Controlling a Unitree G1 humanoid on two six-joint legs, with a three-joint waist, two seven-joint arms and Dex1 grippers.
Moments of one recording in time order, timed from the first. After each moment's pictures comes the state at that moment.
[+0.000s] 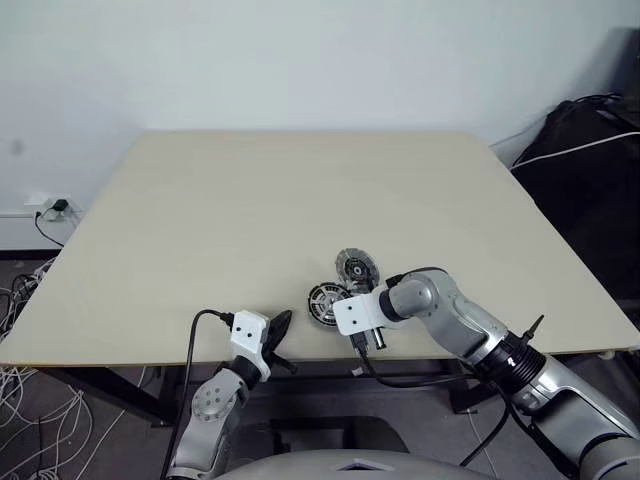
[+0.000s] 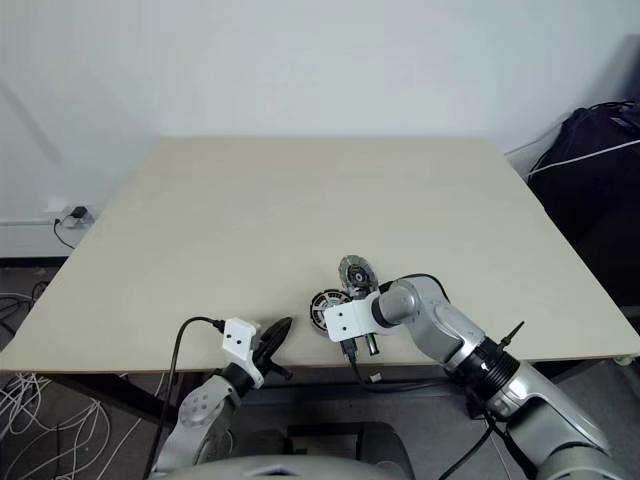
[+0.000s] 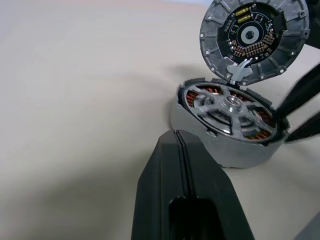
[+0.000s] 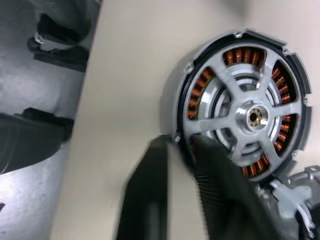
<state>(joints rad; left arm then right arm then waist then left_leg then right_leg) 0.27 0.08 -0.20 0.05 -0.13 -0.12 -0.41 -0.47 -0.62 0.69 -0.03 -0.39 0.24 1.11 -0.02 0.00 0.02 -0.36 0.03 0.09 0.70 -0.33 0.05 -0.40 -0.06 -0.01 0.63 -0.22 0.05</state>
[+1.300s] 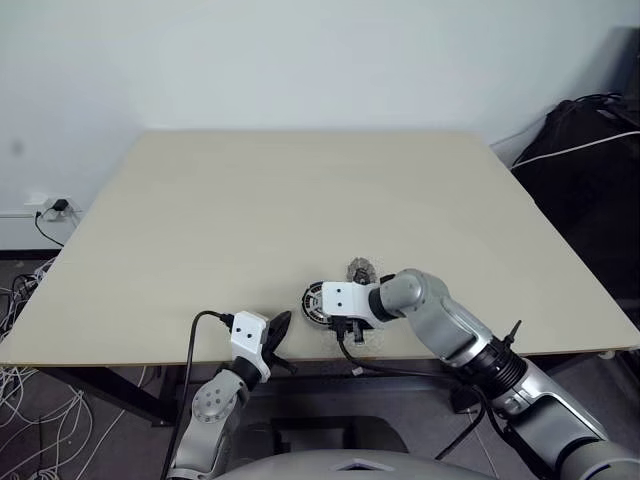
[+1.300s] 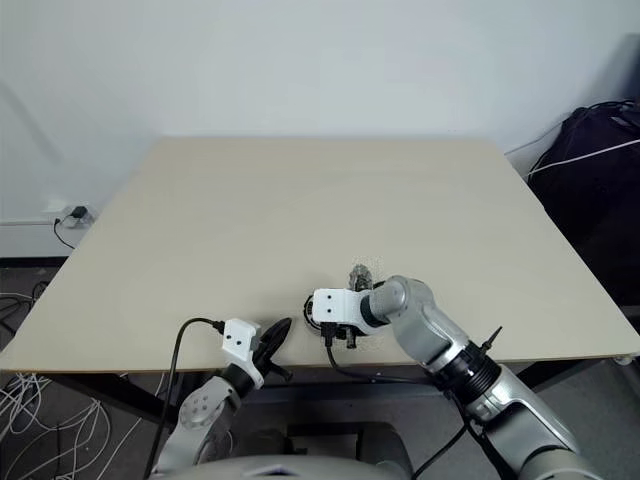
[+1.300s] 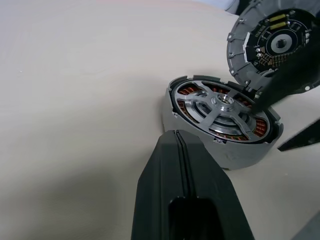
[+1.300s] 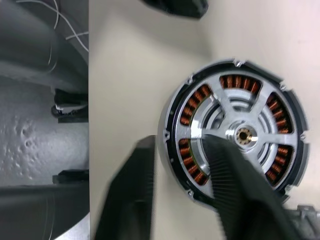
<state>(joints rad) 0.27 0.08 -0.20 0.05 -0.13 -0.11 -0.40 -0.45 -0.50 0.62 -0.11 -0.27 0.57 1.09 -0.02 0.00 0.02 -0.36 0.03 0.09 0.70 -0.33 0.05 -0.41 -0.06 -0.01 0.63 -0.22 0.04</state>
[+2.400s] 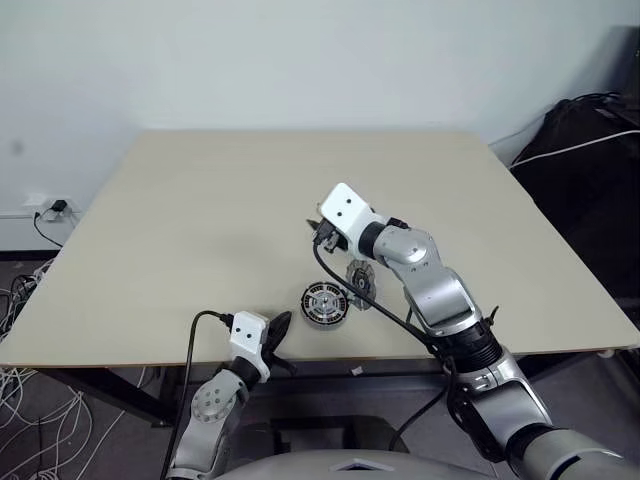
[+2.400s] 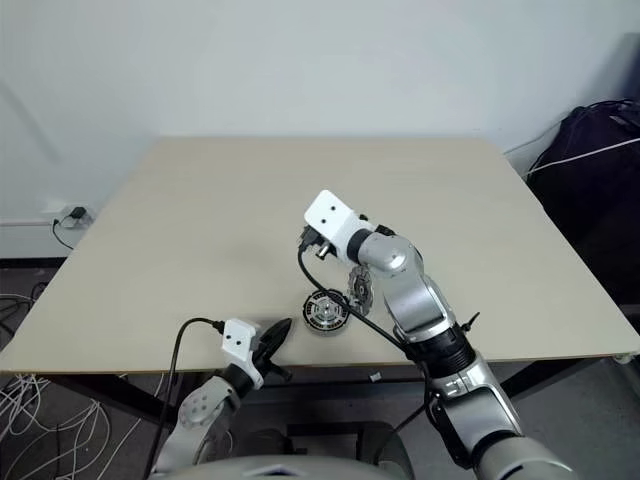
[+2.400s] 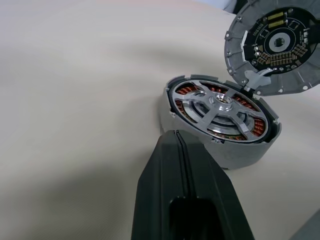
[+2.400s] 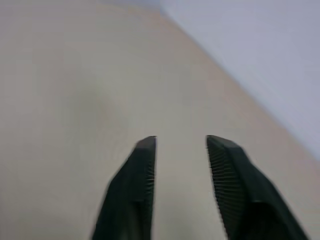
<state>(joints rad) 0.27 0.08 -0.20 0.05 -0.13 -0.11 -0.41 -0.53 -0.31 0.34 -0.10 -0.23 0.56 0.48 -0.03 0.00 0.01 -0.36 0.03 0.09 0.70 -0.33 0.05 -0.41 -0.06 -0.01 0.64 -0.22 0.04</state>
